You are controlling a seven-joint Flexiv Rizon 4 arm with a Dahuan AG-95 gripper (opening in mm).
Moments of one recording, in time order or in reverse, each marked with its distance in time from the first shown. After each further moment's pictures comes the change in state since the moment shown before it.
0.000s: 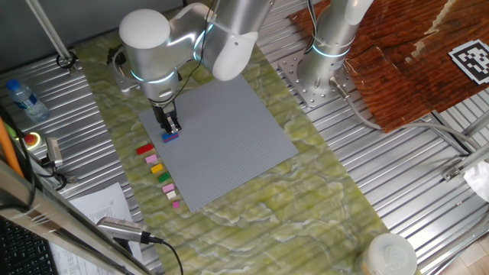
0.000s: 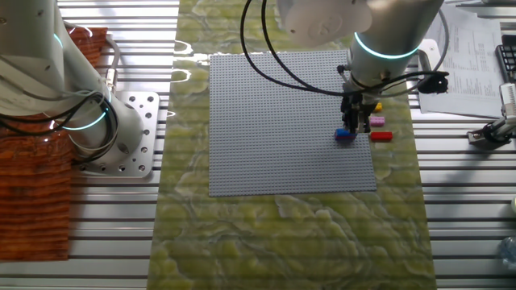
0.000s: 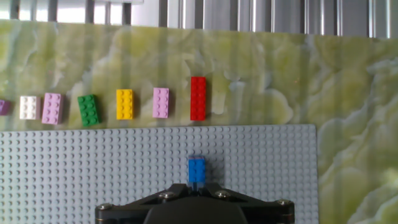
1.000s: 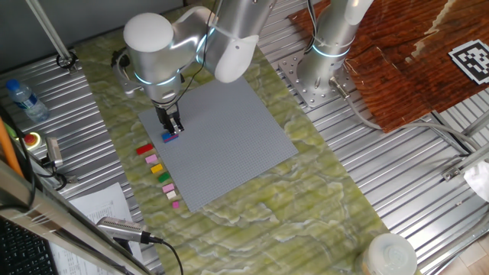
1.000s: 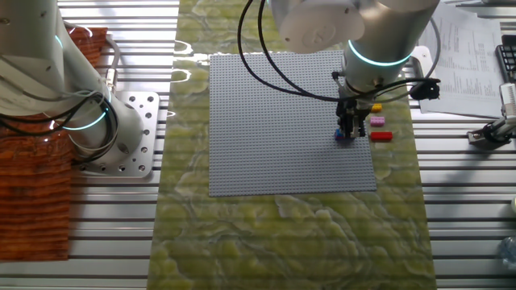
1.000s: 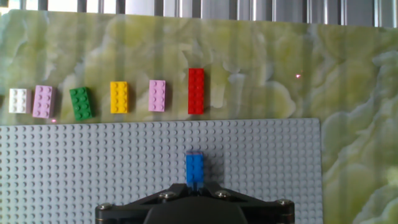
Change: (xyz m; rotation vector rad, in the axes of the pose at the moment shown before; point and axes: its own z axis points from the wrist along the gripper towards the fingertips) arm 0.005 -0.001 0.014 0.000 -0.004 0.000
